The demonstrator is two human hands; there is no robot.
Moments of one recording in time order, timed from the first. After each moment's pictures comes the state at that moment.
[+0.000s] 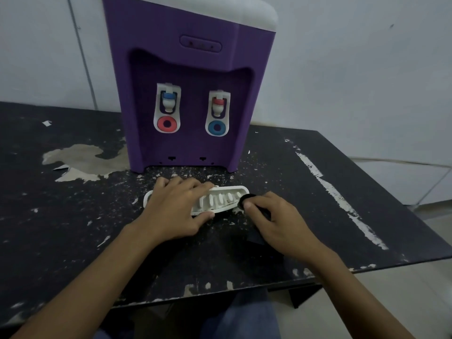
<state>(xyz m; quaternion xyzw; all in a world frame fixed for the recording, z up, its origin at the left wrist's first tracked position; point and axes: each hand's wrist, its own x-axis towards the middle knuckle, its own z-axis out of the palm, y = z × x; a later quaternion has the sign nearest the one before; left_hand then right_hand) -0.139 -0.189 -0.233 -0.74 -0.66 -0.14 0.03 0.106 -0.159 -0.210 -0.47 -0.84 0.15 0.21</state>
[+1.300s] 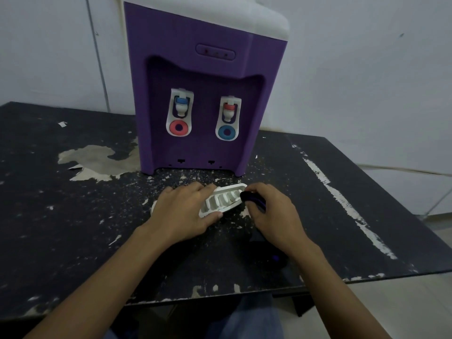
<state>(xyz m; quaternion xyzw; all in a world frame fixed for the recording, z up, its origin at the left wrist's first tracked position) -0.134 -0.195 -0.227 -0.71 -0.69 -0.15 0.01 0.078 -0.144 -0.214 -0.47 -0.83 0.11 0.28</state>
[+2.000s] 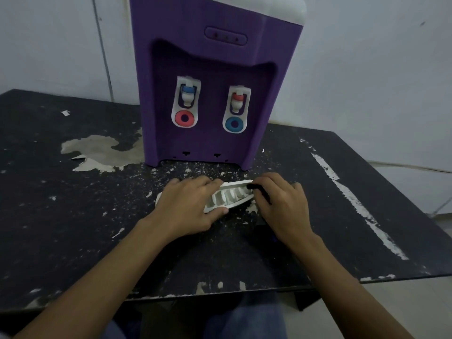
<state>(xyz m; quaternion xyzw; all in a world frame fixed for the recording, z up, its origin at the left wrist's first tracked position) -0.140 -0.190 -0.233 -0.73 -0.67 -0.13 0.03 0.077 -0.120 -0.235 -0.39 -0.84 -0.15 0.36</state>
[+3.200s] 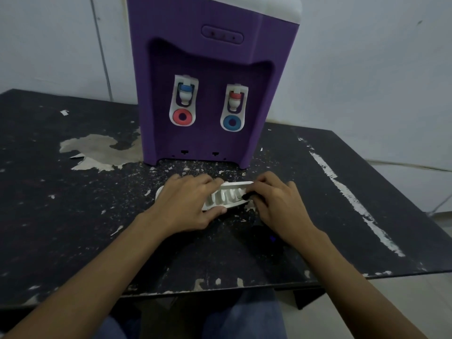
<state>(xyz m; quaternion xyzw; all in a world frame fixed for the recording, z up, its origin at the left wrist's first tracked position) -0.144 -0.186 -0.234 -0.76 -0.63 -0.12 0.05 0.083 -0.125 -0.223 -0.37 -0.89 -0.07 0.25</state>
